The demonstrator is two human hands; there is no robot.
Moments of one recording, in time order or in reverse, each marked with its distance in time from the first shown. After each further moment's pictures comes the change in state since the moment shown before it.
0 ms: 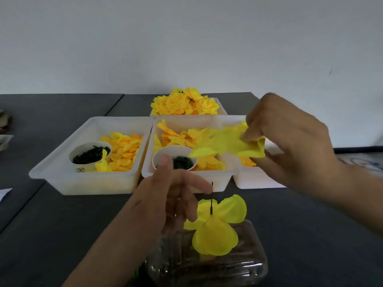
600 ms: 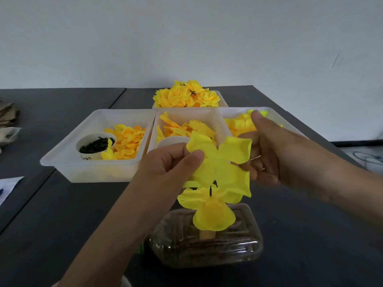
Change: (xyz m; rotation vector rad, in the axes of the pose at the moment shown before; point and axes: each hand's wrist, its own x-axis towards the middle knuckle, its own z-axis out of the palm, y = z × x) left_hand -0.008 0.005 0.008 0.216 0.058 0.197; right_hand -0.018 -0.019 -0.001 1.072 -0.435 1.126
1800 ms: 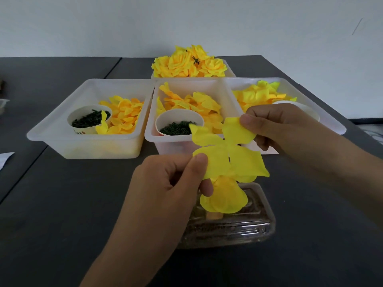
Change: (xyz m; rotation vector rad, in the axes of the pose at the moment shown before) left_hand -0.028 -0.028 0.006 0.287 0.151 0.034; right_hand 0.021 0.028 0.010 -0.148 0.143 -0.167
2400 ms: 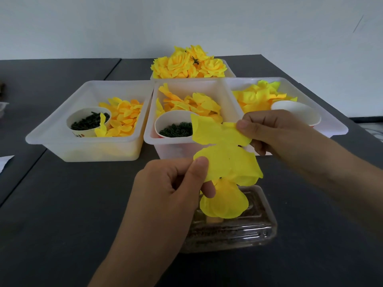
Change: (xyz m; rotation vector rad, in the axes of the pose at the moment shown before) left_hand 0.002 0.000 0.006 -0.002 0.013 -0.025; right_hand 0.004 0.009 0.001 -0.005 0.013 0.065
